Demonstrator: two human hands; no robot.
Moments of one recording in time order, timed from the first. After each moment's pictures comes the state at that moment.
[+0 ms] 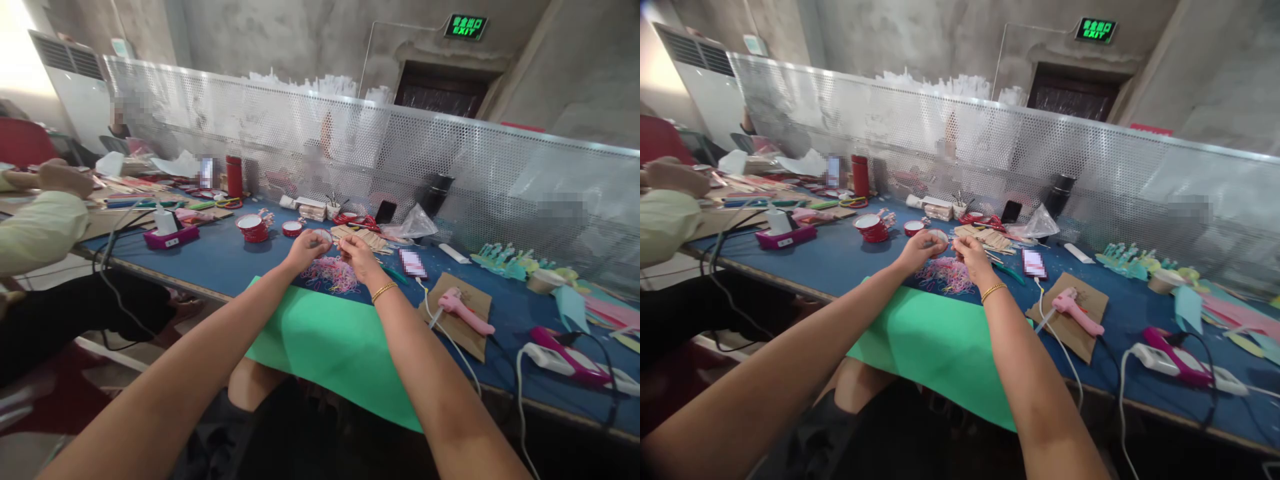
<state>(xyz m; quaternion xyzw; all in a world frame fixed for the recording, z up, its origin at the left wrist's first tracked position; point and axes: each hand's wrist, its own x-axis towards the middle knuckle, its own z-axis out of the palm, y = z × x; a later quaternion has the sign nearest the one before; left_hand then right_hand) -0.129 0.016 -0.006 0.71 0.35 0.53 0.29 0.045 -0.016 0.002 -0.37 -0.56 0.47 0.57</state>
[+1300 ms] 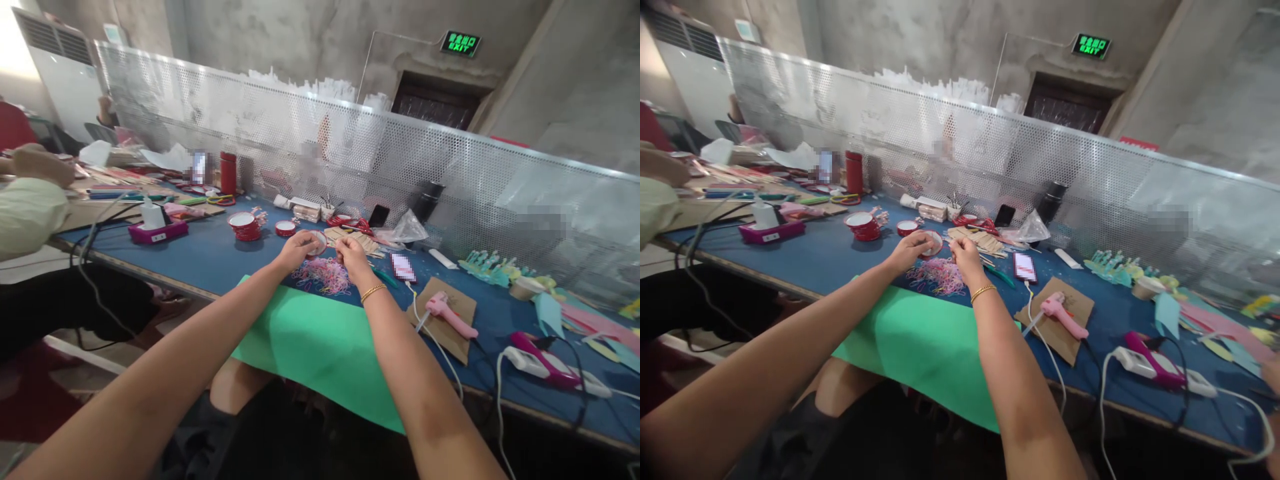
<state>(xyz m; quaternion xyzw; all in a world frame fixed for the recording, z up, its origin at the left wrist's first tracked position) -0.130 0.019 -0.002 0.71 0.32 0.55 0.31 0.047 0.001 -0.002 -0.41 -0.54 0.44 0.59</state>
